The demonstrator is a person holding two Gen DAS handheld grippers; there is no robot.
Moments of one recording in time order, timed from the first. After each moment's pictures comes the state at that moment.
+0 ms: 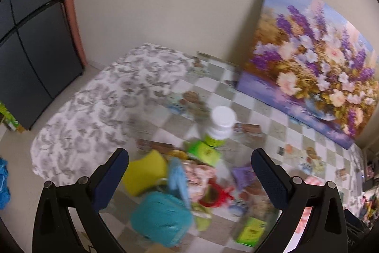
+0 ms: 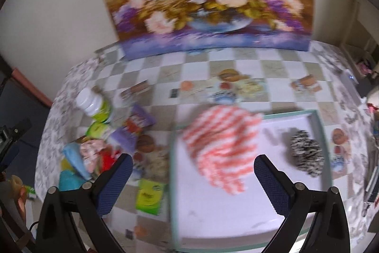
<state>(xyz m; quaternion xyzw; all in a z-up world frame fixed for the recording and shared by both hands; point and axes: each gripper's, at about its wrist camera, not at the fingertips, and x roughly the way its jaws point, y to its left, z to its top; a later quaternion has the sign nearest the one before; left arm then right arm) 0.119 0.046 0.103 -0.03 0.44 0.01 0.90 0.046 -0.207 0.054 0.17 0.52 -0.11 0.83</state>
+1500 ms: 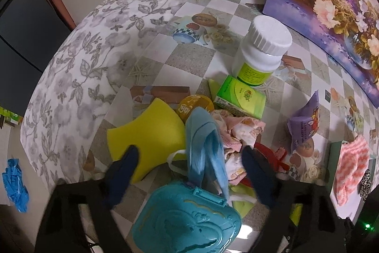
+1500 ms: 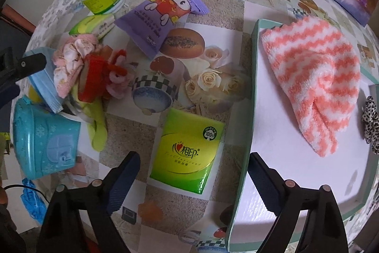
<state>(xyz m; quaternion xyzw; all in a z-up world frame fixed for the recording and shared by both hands) 0.163 0.058 -0.020 0.02 0.60 0.00 0.80 0.065 -0.104 -0.091 0.10 0.68 -0.07 0.72</state>
